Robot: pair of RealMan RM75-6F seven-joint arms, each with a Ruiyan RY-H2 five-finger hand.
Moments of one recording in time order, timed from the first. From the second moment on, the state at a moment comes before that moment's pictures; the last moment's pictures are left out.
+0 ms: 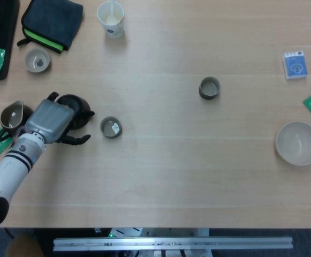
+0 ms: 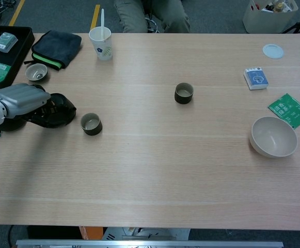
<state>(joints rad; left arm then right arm) -0.74 -1.28 0.10 -1.67 0.93 0.85 0.56 0.04 -1.09 0.05 -1.54 -1.57 1.56 0.20</state>
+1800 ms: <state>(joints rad) -0.72 -1.31 -0.09 -1.61 0.88 1.00 0.41 0.05 -1.10 0.06 -1.51 -1.56 1.55 0.22</state>
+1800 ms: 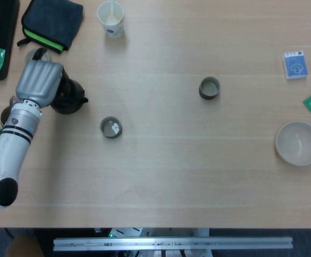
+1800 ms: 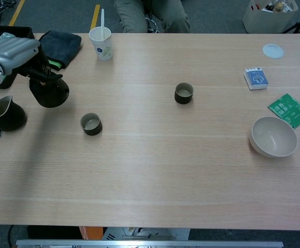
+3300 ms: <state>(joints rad) -0.63 -1.36 -0.06 -1.76 1.03 1.20 0.60 0.04 -1.11 0.04 -1.47 -1.58 1.57 0.27</state>
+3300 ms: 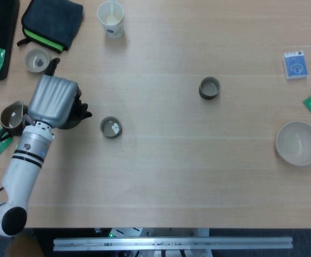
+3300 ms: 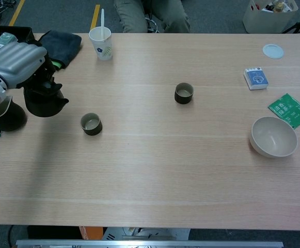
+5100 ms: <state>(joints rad) -0.60 -1.55 -0.05 -1.66 1.16 1.23 0.73 0.03 -1.11 0.05 -1.43 -1.56 1.56 0.30</state>
